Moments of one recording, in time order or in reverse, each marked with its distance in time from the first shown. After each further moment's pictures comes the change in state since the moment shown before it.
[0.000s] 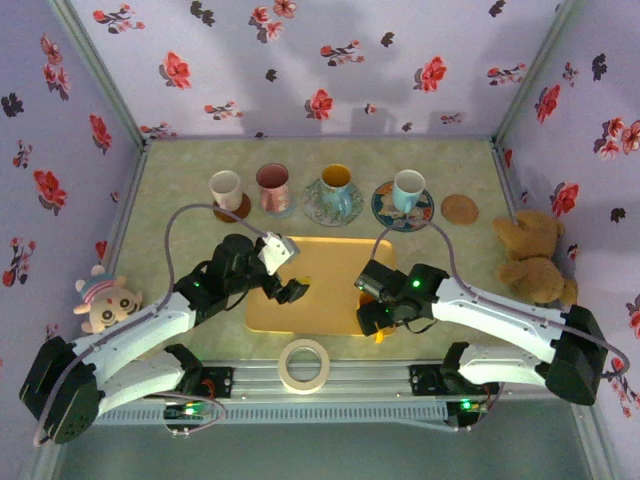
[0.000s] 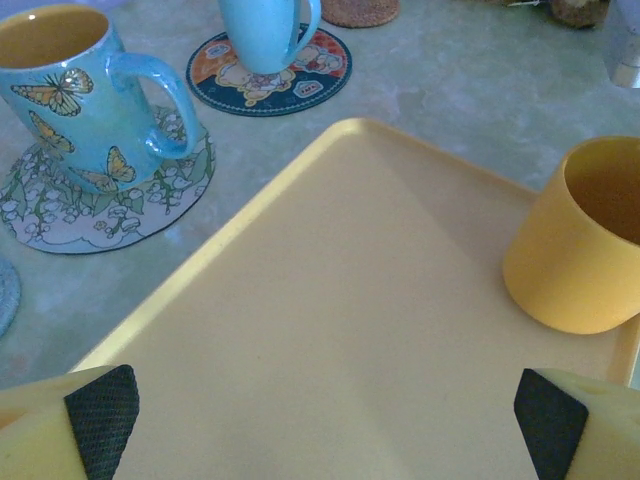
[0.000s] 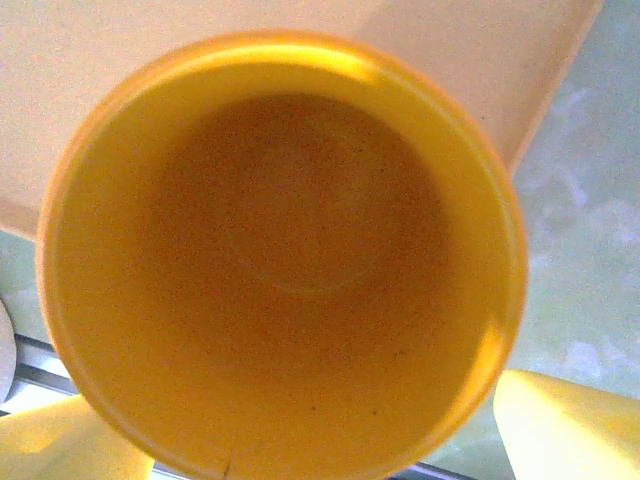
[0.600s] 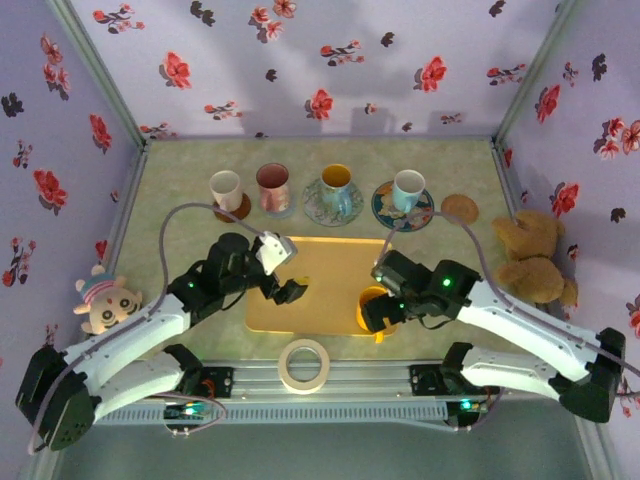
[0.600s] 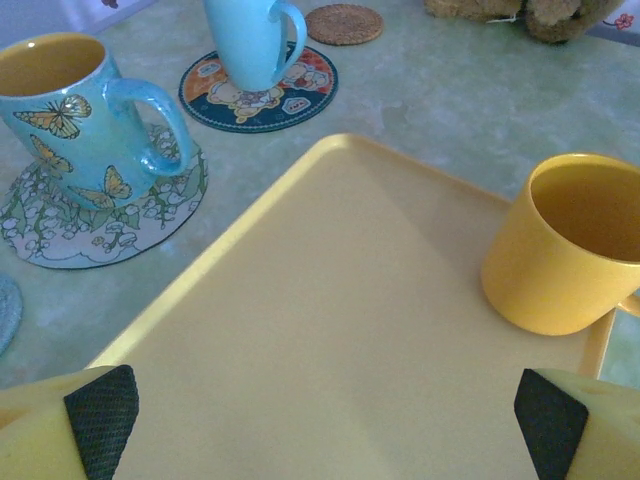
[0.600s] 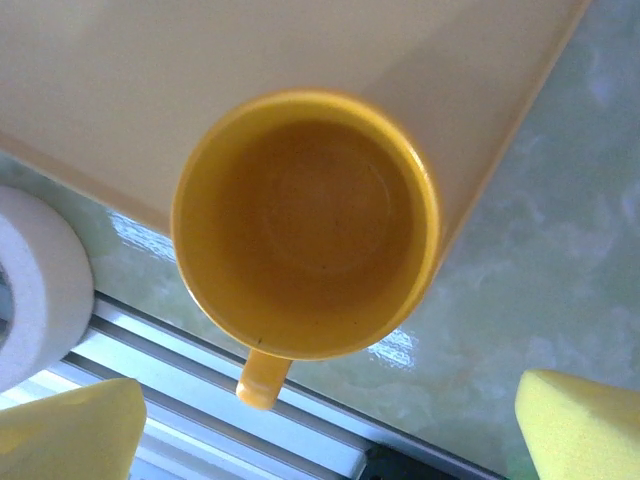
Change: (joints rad) left arm 0.001 -0.058 0.021 -0.057 0.020 0.006; right arm -0.014 -0.135 0.086 -0.117 -0.026 -0.088
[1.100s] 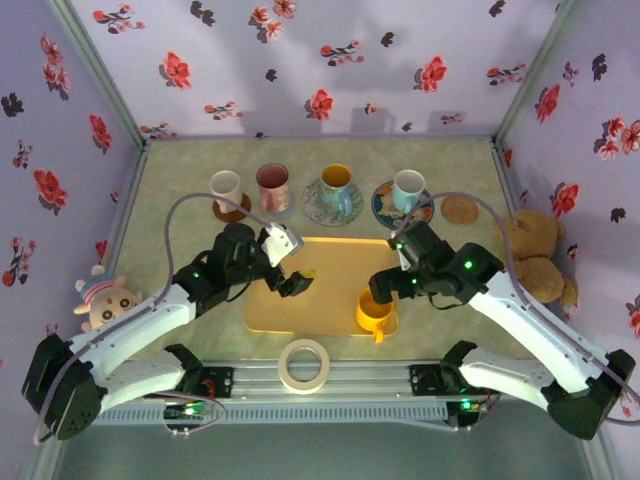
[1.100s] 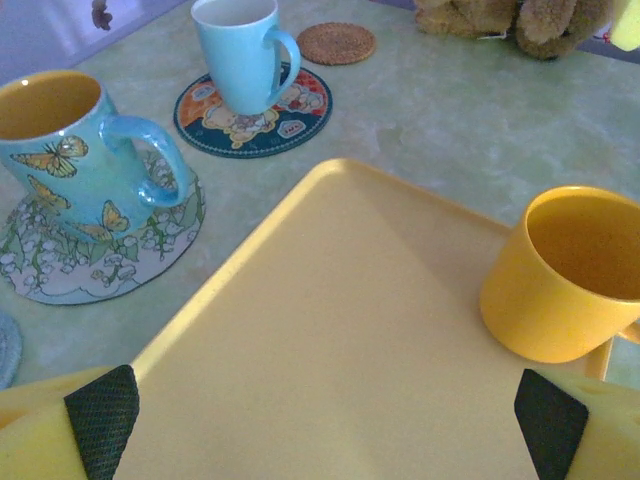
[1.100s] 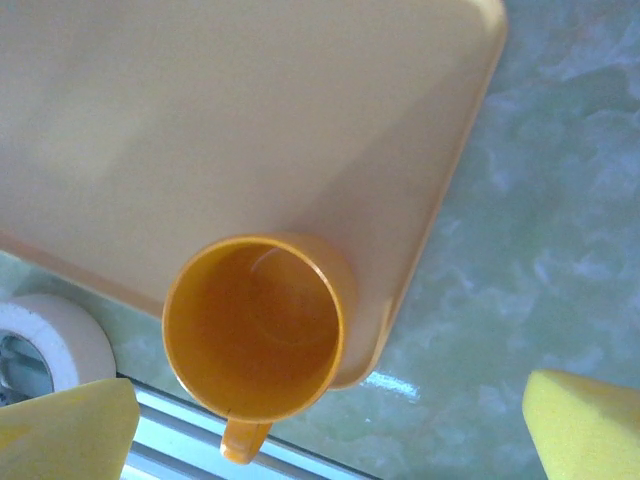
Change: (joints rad) left arm 0.000 0.077 0.086 -0.013 0.024 0.016; right arm -0.225 -0.023 0.116 -0.001 -0.028 -0.119
